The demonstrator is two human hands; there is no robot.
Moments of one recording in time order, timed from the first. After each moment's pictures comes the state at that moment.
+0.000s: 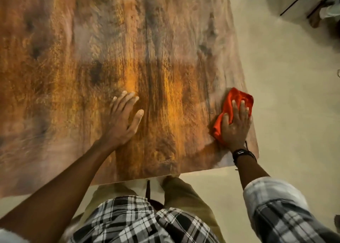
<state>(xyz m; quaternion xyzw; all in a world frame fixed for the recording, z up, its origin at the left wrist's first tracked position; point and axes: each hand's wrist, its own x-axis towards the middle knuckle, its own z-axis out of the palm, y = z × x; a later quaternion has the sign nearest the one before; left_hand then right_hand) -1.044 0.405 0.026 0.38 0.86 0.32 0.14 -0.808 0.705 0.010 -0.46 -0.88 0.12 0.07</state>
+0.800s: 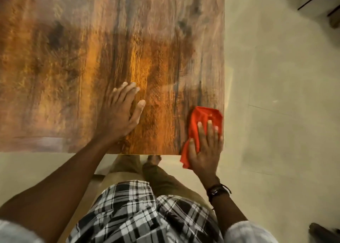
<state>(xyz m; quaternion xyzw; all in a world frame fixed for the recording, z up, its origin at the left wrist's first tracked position) -0.927 0.499 0.030 0.32 0.90 0.28 0.12 -0.685 0.684 0.010 -0.32 -0.93 0.16 0.03</state>
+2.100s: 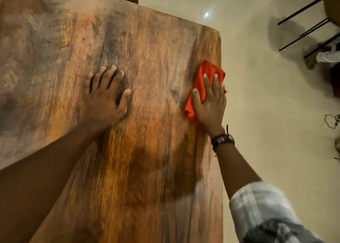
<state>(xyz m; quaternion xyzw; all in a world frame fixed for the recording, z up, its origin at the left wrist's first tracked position) -1.164 0.631 -0.007 0.30 0.94 0.19 0.02 -1.026 0.908 0.006 -0.33 -0.92 0.18 0.06</state>
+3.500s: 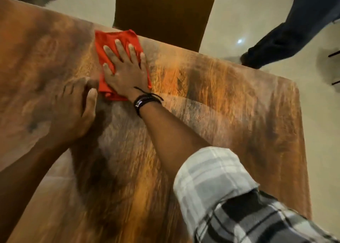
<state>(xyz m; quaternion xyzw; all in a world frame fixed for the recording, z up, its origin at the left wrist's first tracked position) -1.349 0.437 0.013 0.19 0.96 0.21 -0.02 -1.399 0.606 0.006 -0.03 -0.98 0.17 -0.03</state>
